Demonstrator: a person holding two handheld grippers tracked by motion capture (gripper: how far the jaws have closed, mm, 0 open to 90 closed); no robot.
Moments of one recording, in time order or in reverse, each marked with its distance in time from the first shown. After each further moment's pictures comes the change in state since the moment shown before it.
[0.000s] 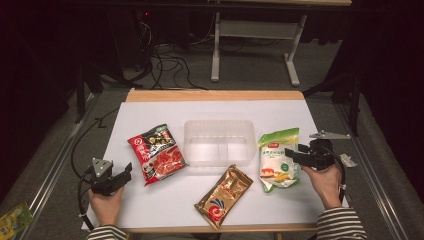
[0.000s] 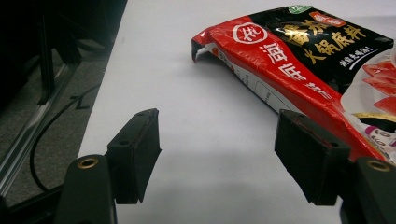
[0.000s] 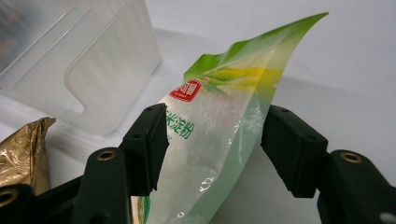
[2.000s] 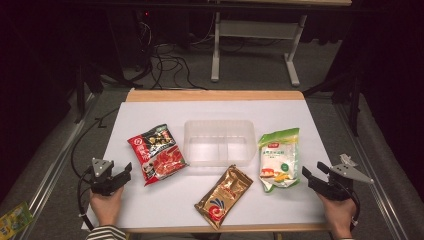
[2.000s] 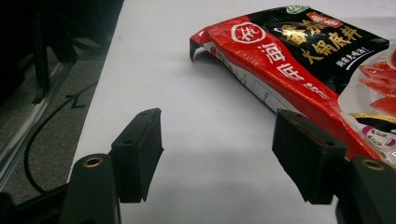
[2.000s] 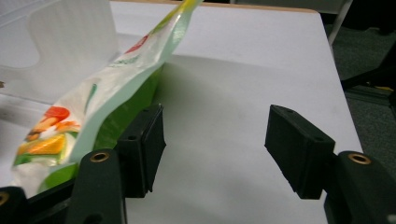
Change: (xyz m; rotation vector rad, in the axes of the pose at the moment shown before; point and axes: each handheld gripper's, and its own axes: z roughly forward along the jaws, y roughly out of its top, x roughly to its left) left arm 0.002 0.000 0.000 0.004 -0.018 -0.007; right arm -0.007 -0.087 -0.036 -0.237 -0.166 -0.028
